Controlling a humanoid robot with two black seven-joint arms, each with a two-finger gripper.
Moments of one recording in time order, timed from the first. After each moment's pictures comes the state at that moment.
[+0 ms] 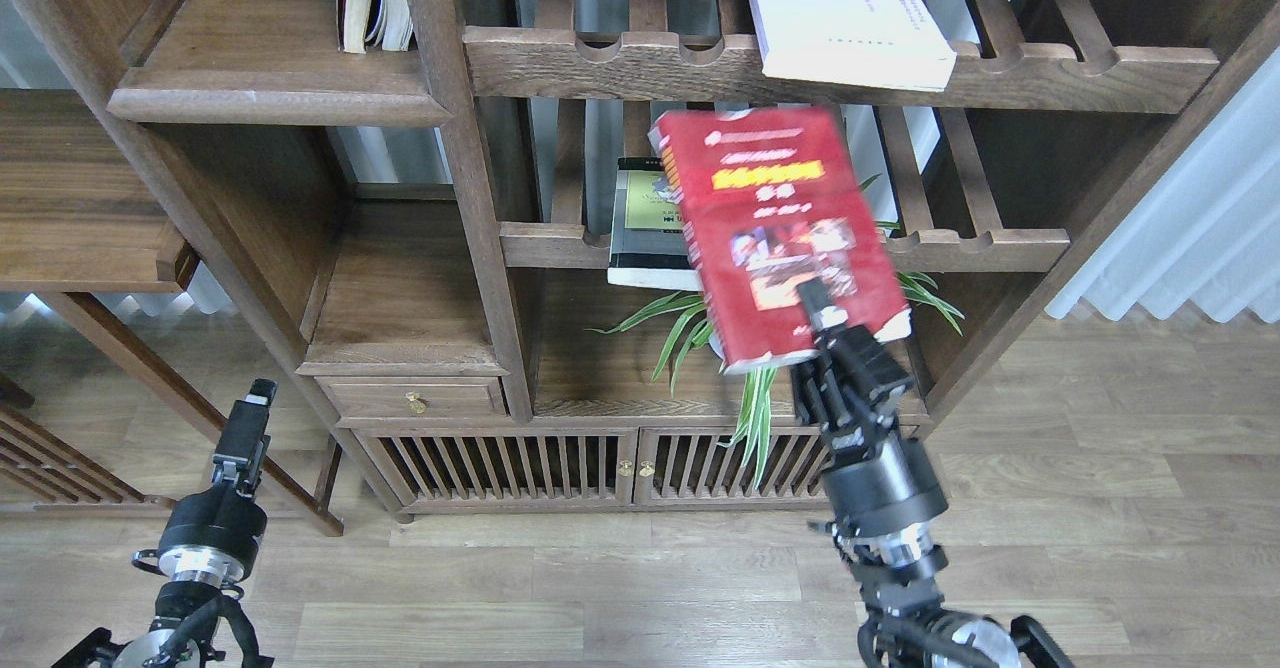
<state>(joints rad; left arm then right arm) -0.03 0.18 -1.09 -0.86 -0.14 -0.49 -0.26 -0.30 0.01 1.15 1.60 0.12 0.58 -0.04</state>
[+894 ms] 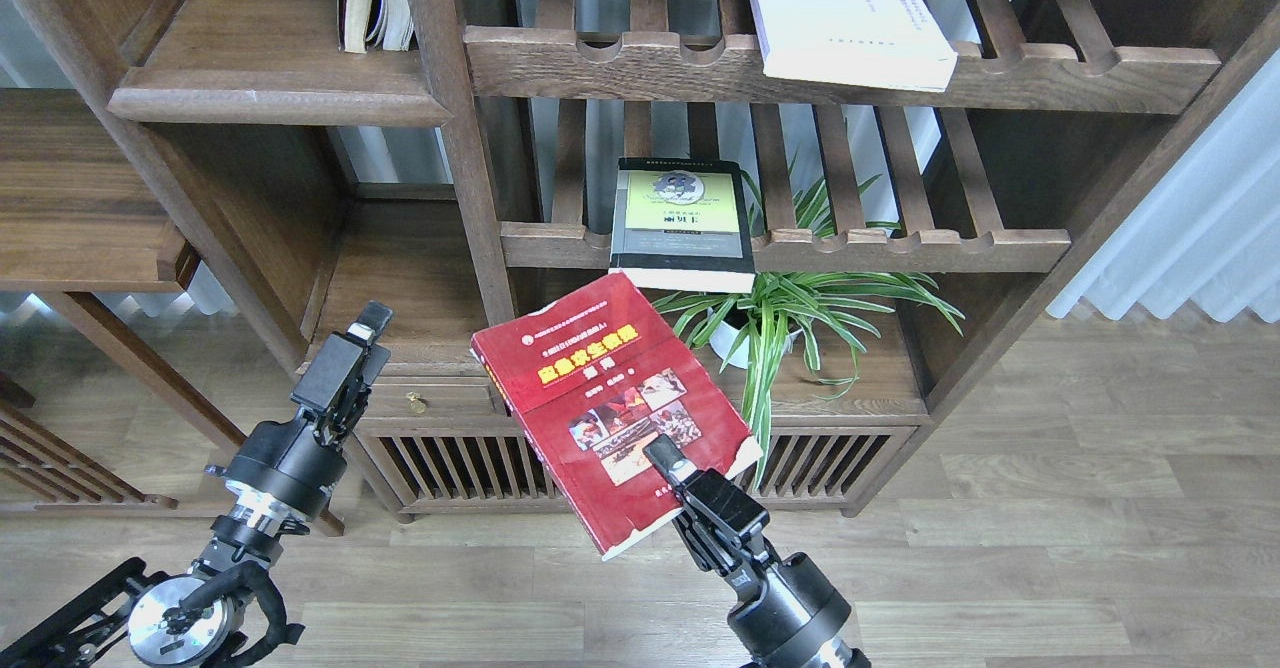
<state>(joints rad) -0.07 0.30 -0.89 -1.33 -0.17 -0.49 -0.18 -0.35 0.01 1.00 1.47 0.03 0.58 -0.15</state>
